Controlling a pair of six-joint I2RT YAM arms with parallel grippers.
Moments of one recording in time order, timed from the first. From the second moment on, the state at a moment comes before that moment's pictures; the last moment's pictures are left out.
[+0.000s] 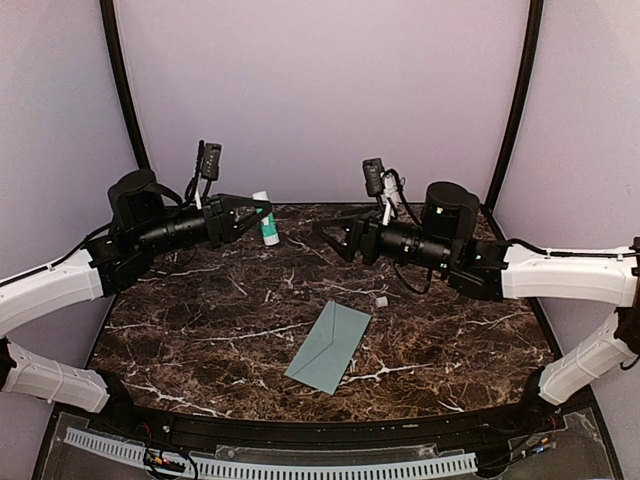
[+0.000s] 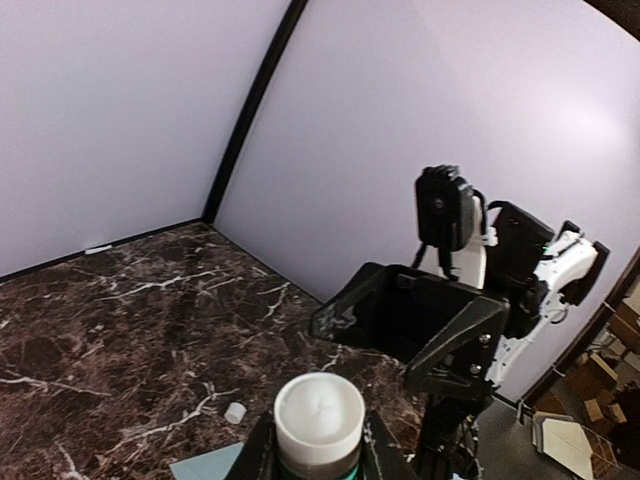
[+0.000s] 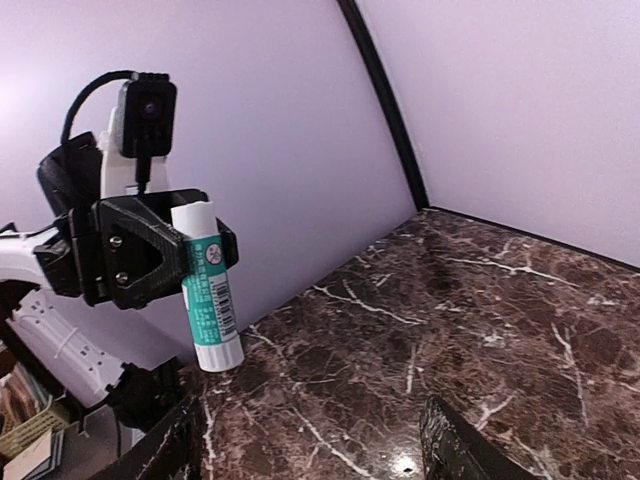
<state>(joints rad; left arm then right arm) -0.67 1.13 0.90 0.21 0.43 -0.43 0.96 1.38 0.99 0.36 -0.13 0.36</state>
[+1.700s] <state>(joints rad) -0.68 1.14 0.88 0.44 0.71 -0.44 1.04 1.57 1.19 0.37 -0.49 0.32</state>
